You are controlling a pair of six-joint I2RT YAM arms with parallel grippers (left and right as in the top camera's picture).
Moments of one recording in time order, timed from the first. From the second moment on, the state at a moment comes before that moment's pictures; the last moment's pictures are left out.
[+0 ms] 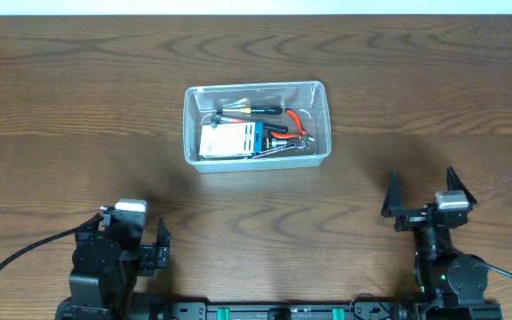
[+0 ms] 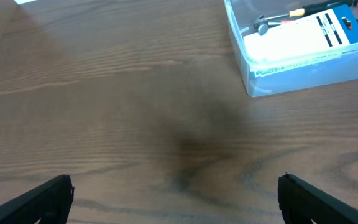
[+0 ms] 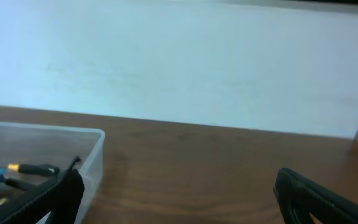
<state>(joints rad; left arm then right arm) -0.14 0.29 0.67 -1.02 -0.17 0.12 0.05 0.04 0.10 -0.01 -0.01 -0.06</state>
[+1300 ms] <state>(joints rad) -0.14 0.29 0.67 -1.02 -0.17 0.12 0.07 0.01 0.07 -0.22 0.03 -0.06</state>
